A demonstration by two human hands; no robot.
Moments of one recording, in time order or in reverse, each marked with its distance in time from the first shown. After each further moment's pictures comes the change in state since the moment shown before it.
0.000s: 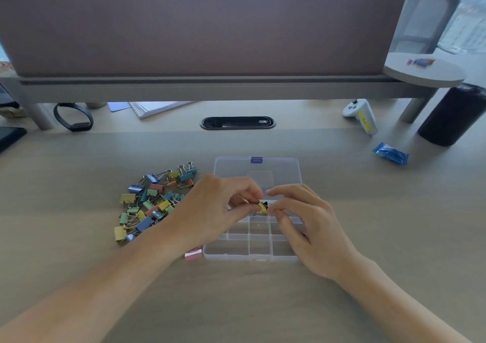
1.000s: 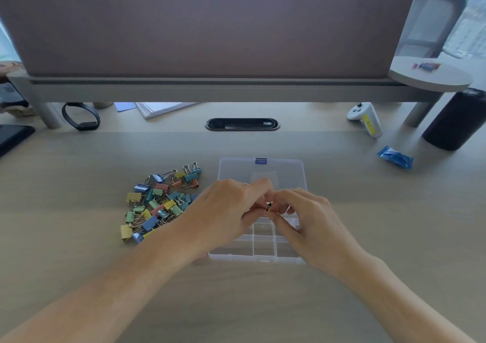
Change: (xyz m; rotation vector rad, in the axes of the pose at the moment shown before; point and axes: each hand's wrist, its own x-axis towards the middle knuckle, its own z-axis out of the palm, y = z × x) left_hand 0.002 0.006 0.005 0.271 -0.016 0.153; right_hand 0.010 -0.007 -0.002 -0.079 -0.121 0.054
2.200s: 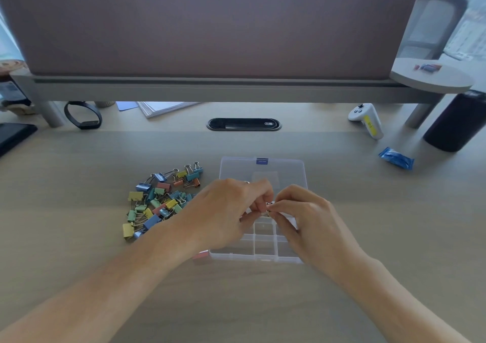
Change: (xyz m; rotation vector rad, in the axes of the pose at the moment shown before) left_hand -0.002 -0.001 -0.005 -0.031 -0.051 -0.032; right_hand 0.001 -0.002 0.003 -0.114 0.078 -0.094
